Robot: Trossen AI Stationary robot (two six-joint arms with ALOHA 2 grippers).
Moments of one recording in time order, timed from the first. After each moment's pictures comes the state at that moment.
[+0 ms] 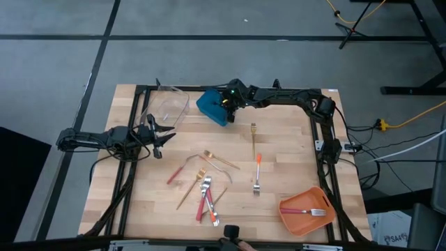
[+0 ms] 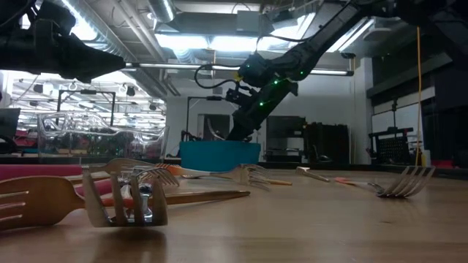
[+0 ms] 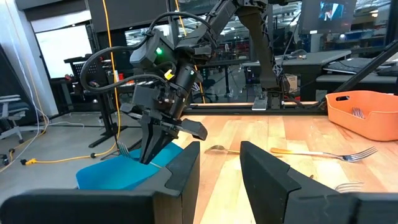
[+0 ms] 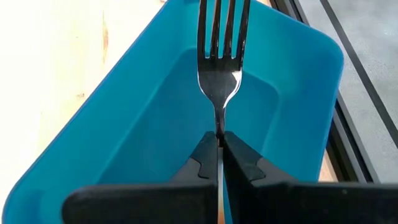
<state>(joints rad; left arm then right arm) -0.07 0.00 0.01 0.06 -0.40 0.11 -0.47 2.07 1.42 -0.12 -0.12 -0.34</state>
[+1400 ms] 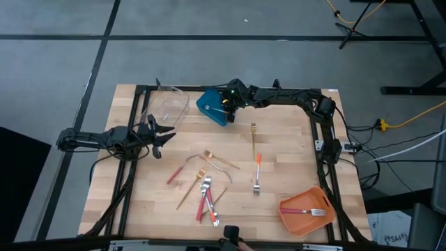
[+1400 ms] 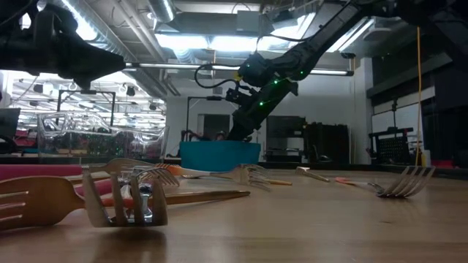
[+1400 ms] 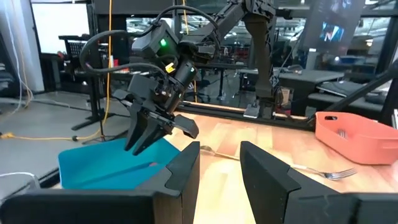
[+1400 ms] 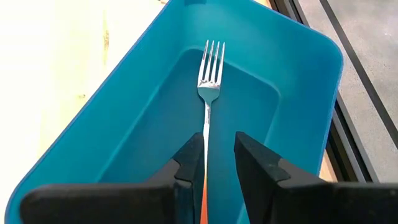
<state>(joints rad) -0.07 0.00 0.01 0.06 -0.40 -0.05 -0.47 2.06 1.42 -0.12 -0.12 -0.34</state>
